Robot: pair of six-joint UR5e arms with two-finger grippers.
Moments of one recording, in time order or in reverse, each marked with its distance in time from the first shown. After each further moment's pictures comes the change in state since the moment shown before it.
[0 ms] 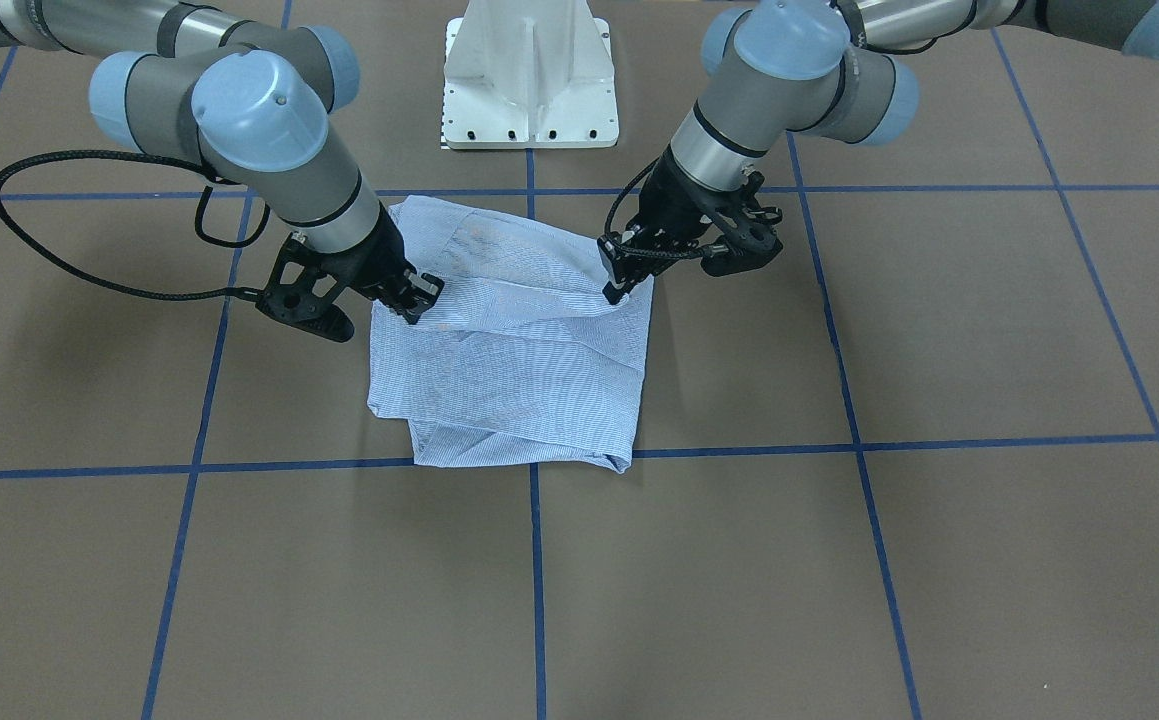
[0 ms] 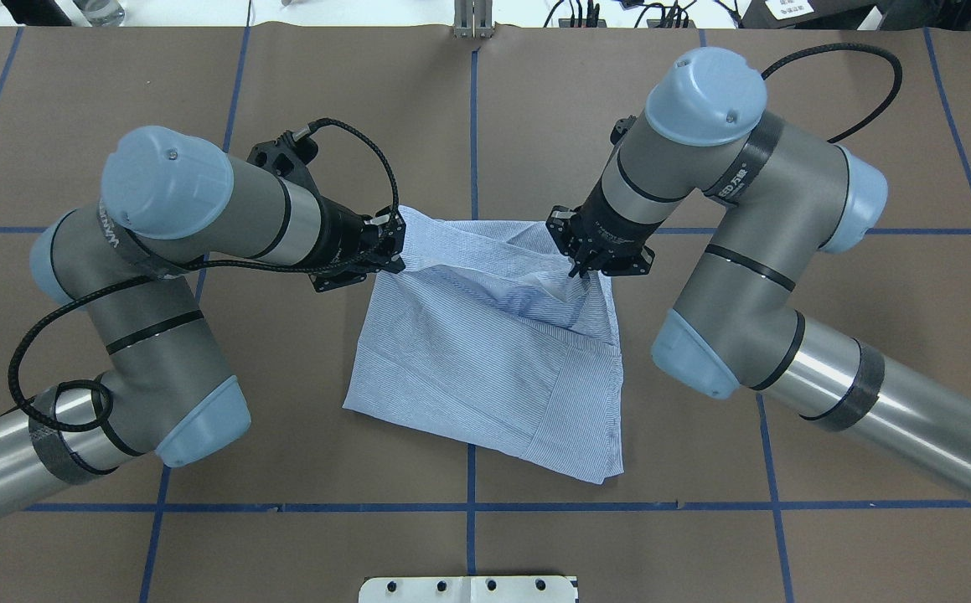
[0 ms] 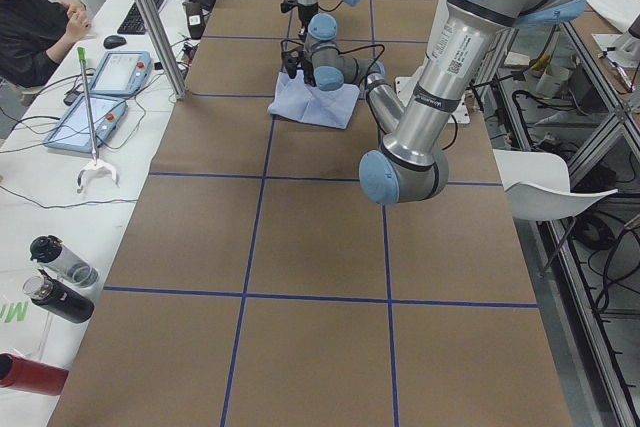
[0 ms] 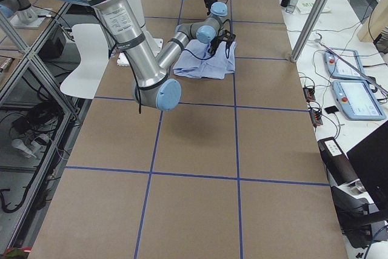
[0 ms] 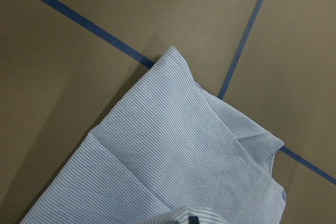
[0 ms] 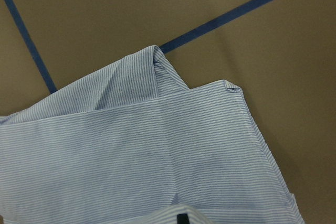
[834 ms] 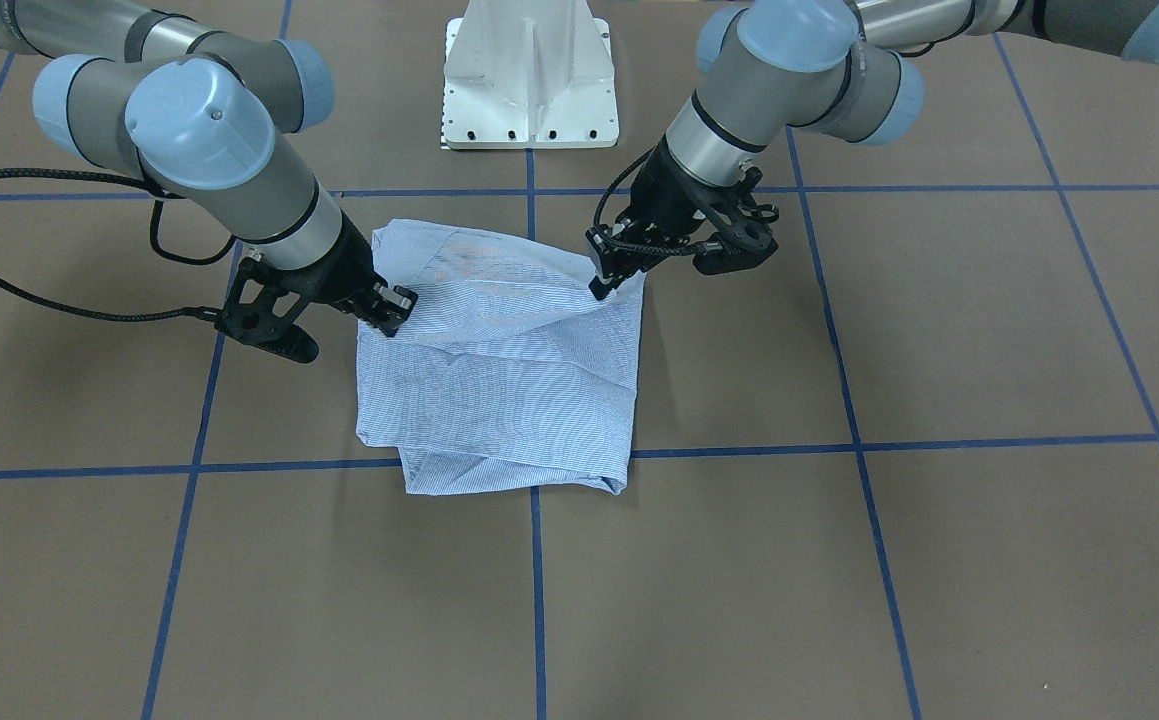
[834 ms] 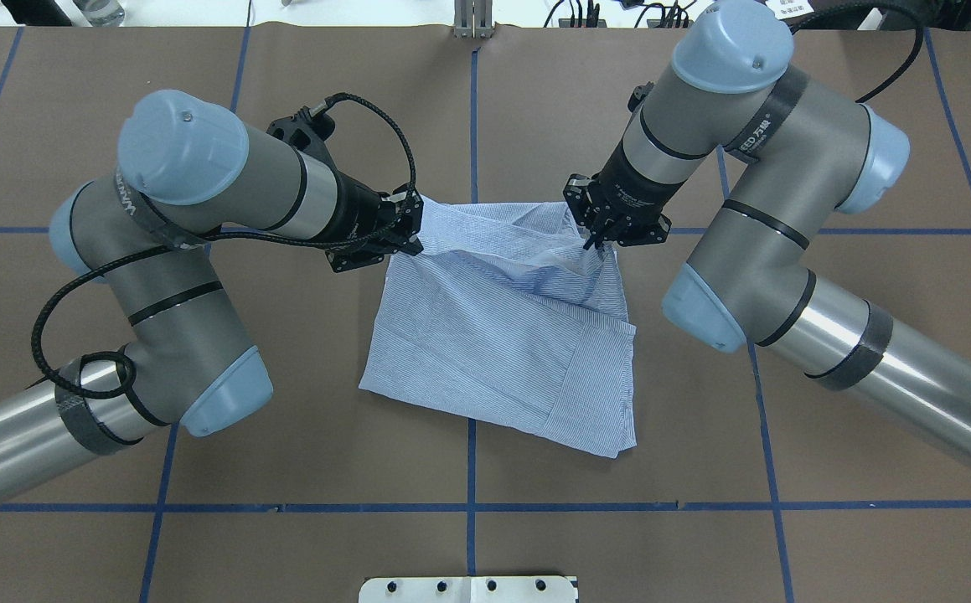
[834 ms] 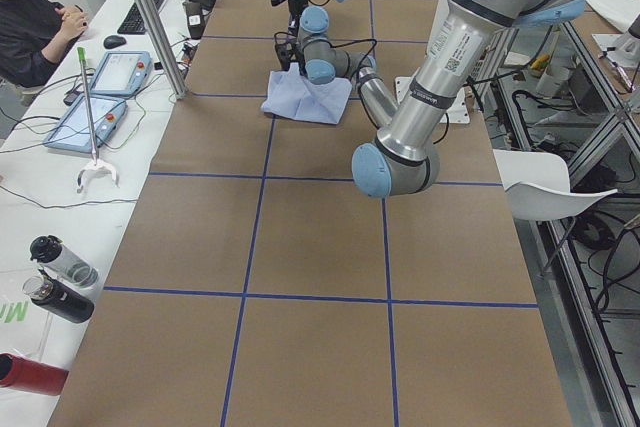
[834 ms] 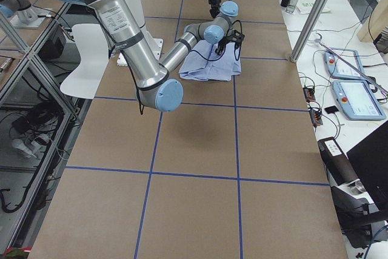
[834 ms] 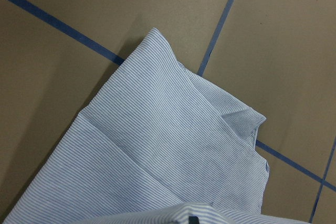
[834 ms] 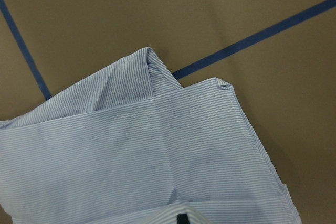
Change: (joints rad) left arm -0.023 -0.066 0.085 -0.043 -0.037 -0.008; right arm 0.060 0.036 -0.081 0.001 0.058 -0.056
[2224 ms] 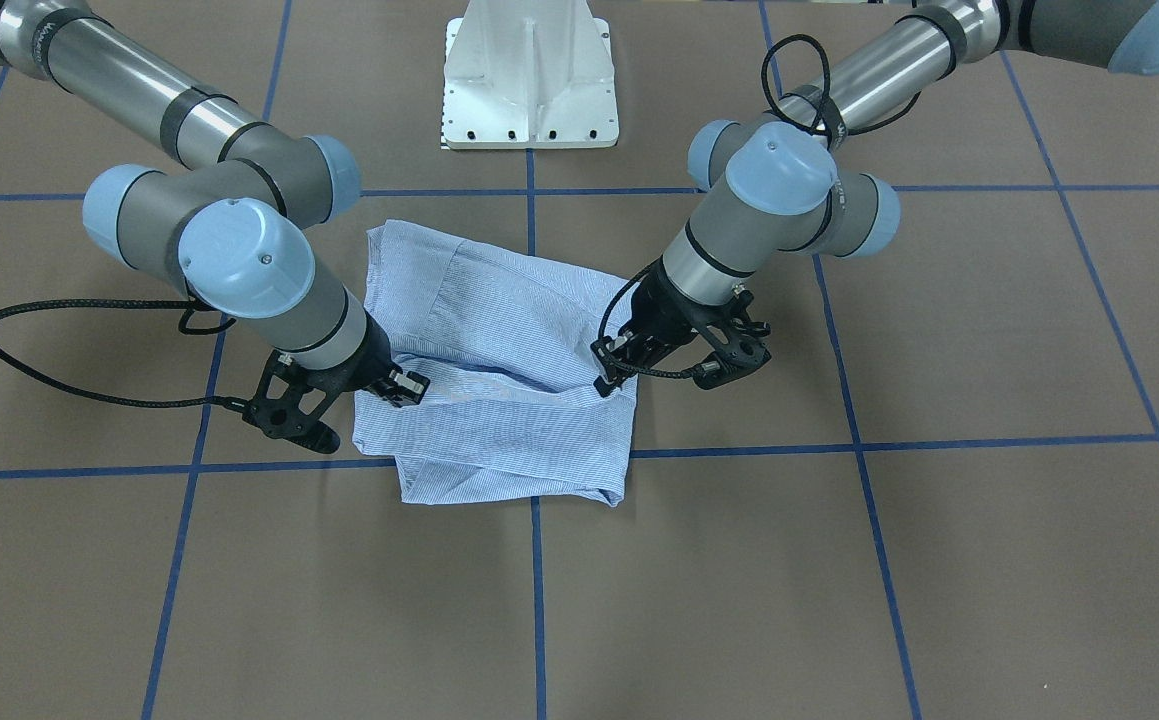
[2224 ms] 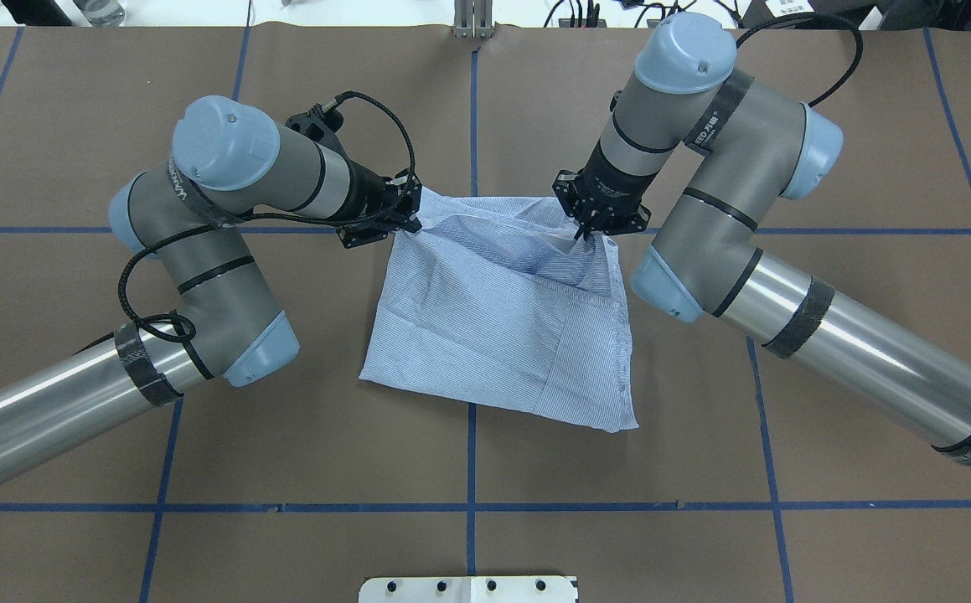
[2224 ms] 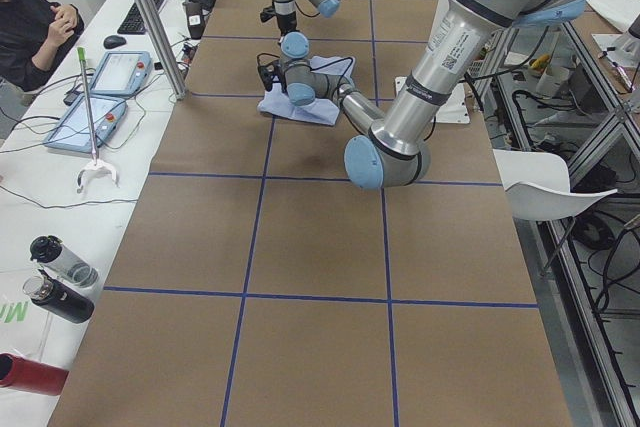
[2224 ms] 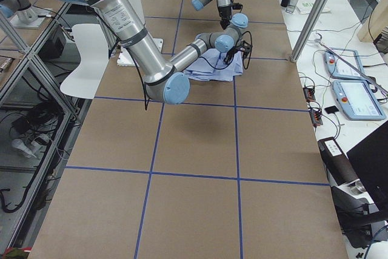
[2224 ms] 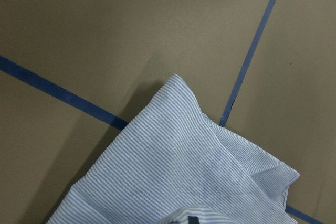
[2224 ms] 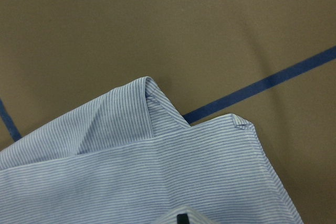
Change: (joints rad) left arm -0.029 -0.057 0.259 -0.200 0.010 -0.002; right arm 0.002 0.058 -0.211 0.117 -0.004 -0.006
